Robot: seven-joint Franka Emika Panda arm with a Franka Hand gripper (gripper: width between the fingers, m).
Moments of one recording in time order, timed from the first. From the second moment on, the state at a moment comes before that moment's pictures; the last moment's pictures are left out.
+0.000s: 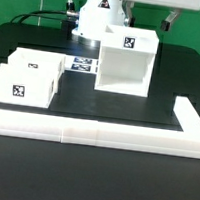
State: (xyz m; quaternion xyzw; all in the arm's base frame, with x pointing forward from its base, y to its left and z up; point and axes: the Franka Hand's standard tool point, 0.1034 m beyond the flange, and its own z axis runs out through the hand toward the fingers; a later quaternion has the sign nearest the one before) arm 0.440 0.075 0.136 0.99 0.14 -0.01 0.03
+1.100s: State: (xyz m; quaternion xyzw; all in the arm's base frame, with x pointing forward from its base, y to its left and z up) arm 0.415 0.093 0.115 1.00 -0.06 -0.02 -0.03
